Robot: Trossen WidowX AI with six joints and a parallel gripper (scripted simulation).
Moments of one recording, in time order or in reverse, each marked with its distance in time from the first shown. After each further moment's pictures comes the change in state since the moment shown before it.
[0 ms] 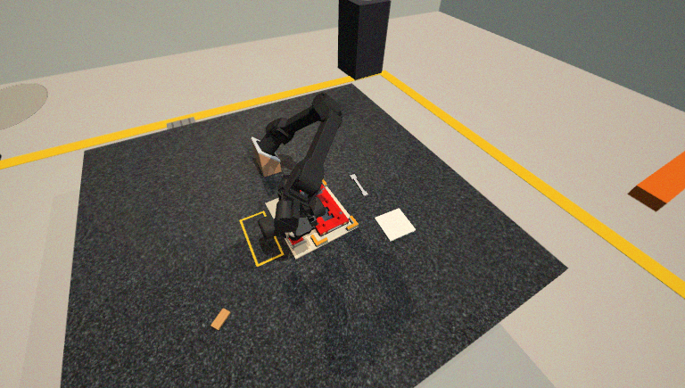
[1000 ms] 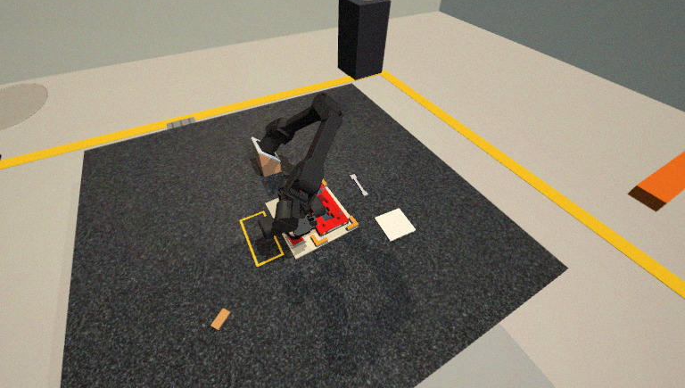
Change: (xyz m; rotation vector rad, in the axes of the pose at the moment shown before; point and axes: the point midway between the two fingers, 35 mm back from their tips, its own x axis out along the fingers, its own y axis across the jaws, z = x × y) arm 0.001 0.001 -0.002 0.006 0.005 0.005
